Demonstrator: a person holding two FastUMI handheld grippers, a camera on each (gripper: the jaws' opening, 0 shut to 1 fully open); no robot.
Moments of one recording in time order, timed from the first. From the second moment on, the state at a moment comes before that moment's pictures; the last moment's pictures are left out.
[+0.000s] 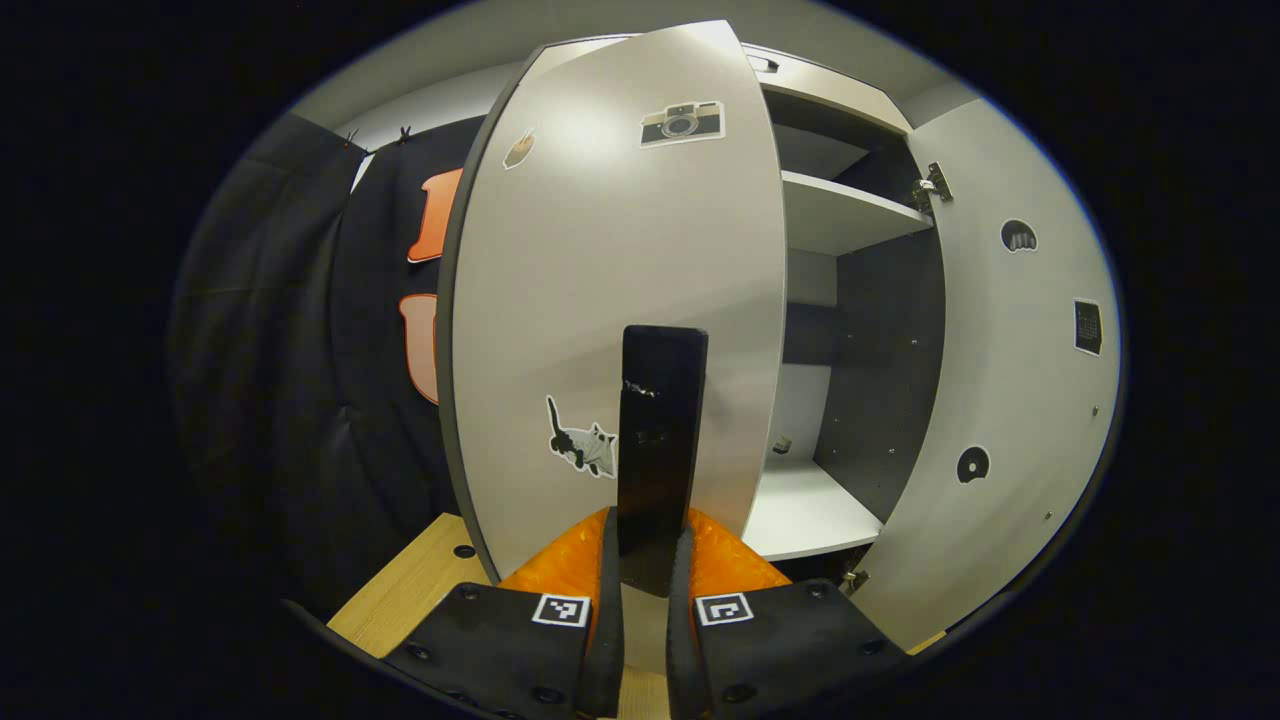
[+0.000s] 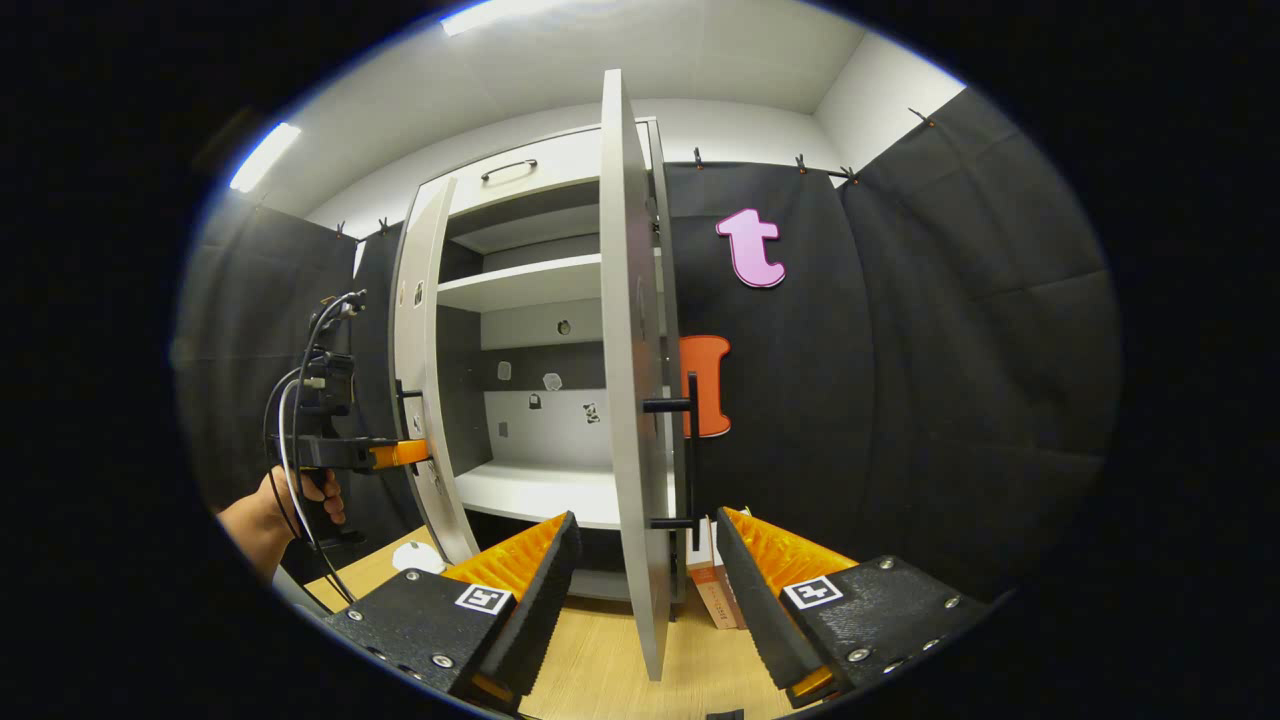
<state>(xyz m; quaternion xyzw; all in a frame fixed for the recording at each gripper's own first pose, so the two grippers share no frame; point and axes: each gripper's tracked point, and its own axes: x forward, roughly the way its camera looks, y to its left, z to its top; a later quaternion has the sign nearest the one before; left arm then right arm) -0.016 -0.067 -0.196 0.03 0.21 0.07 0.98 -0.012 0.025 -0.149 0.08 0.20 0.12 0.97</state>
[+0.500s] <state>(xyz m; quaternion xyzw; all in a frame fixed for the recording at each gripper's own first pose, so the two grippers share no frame) -0.045 -0.049 -0.184 0.03 0.21 0.09 0.97 -0.003 0.063 -0.150 0.06 0.19 0.15 0.97</state>
